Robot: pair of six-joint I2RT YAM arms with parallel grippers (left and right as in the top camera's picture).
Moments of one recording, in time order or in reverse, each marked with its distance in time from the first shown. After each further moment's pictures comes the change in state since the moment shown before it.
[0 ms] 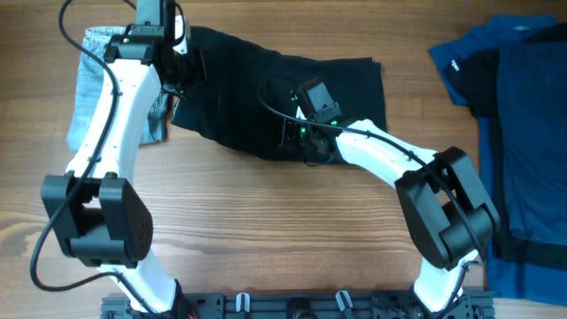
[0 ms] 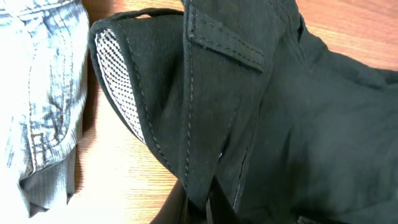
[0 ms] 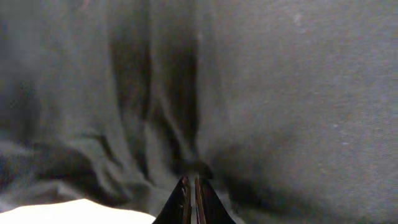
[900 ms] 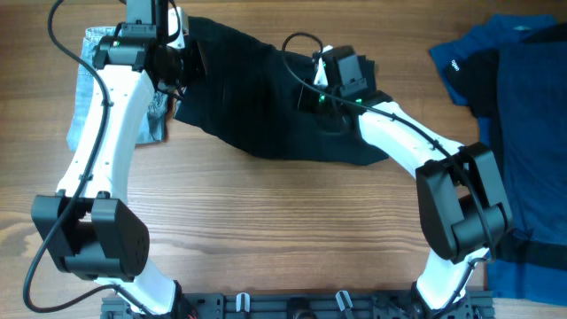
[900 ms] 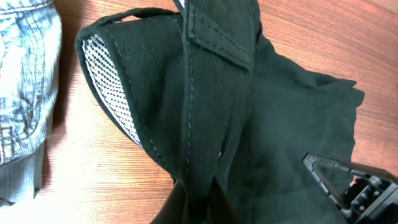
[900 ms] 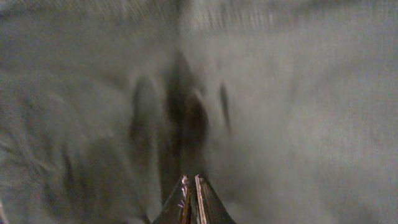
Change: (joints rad) left arm 0.000 -0.069 0.000 -0.001 0.101 -0.067; right arm -0.138 -0.003 0.085 0.167 -0.071 -0.040
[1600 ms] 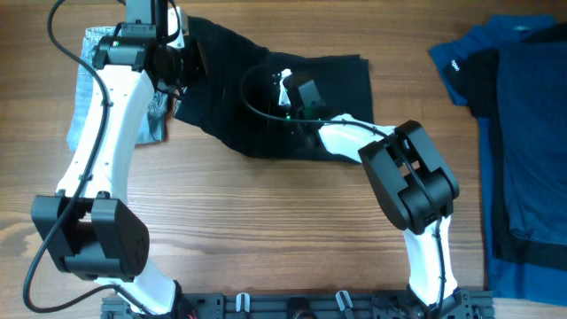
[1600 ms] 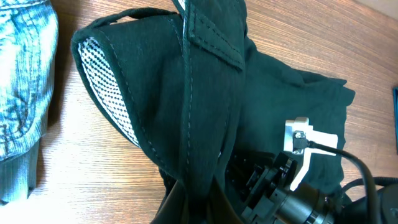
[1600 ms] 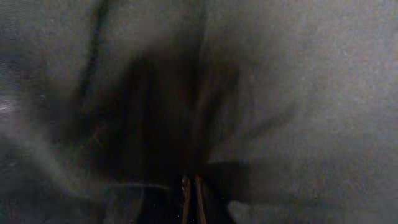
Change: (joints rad) left arm 0.000 0.000 0.000 0.002 0.011 -0.015; right arm 0.126 0.262 0.035 0.227 -0.015 -0.058
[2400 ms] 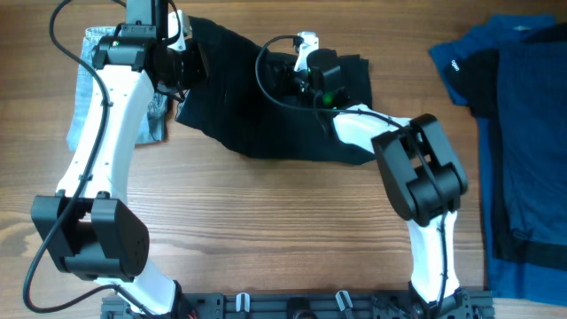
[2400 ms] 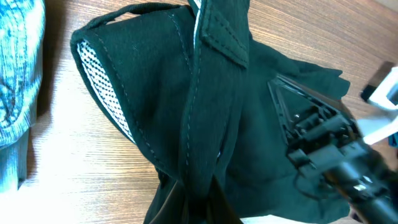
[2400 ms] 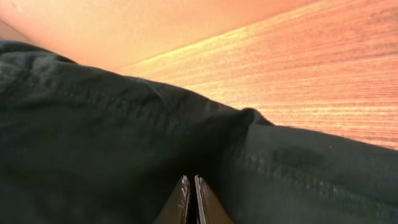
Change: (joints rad) left arm 0.000 0.000 0.000 -0.029 0.033 -0.001; right arm -0.087 0.044 0.023 0.435 0.085 -0.018
